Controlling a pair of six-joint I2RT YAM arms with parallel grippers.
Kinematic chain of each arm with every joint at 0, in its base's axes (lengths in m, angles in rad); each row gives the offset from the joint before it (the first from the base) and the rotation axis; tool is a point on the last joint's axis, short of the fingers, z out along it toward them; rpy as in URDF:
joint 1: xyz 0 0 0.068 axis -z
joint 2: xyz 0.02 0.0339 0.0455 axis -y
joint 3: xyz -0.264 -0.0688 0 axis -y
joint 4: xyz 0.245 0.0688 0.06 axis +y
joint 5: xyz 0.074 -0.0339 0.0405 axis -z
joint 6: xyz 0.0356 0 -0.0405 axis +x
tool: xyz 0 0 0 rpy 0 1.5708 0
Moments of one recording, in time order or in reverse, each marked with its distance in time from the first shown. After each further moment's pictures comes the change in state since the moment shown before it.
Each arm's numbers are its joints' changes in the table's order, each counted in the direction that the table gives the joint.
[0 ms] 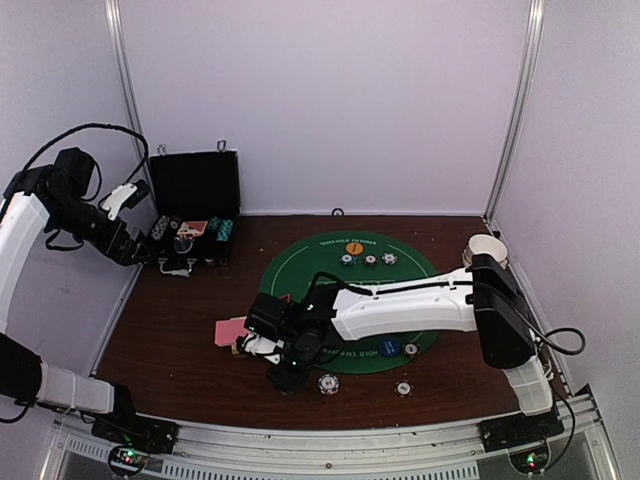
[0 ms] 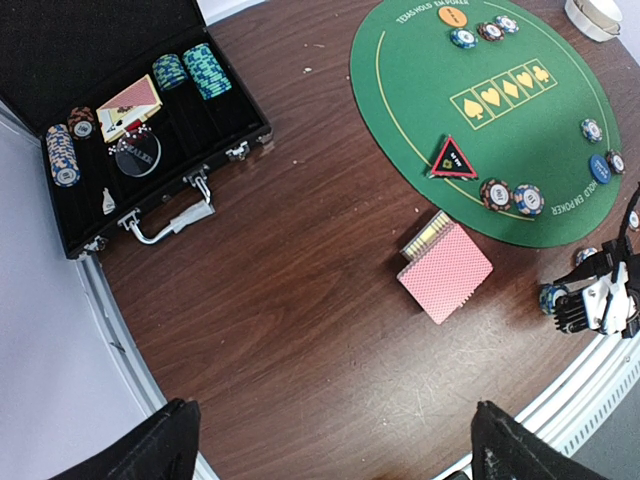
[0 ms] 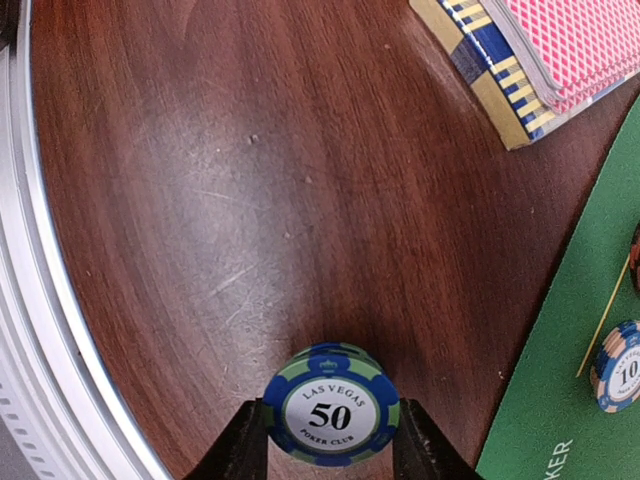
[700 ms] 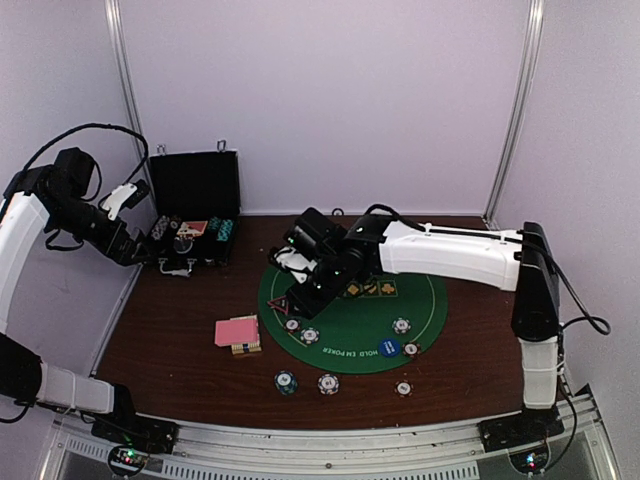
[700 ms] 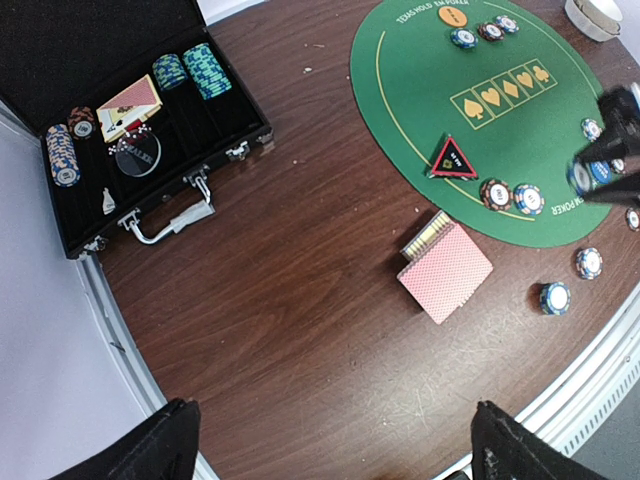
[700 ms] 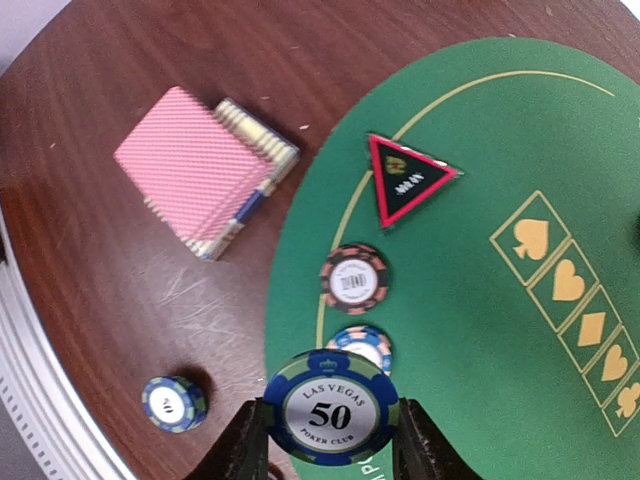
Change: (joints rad) left arm 0.000 0.000 0.000 0.000 0.000 0.000; right arm 0.204 0.166 0.035 -0.008 0.046 0.098
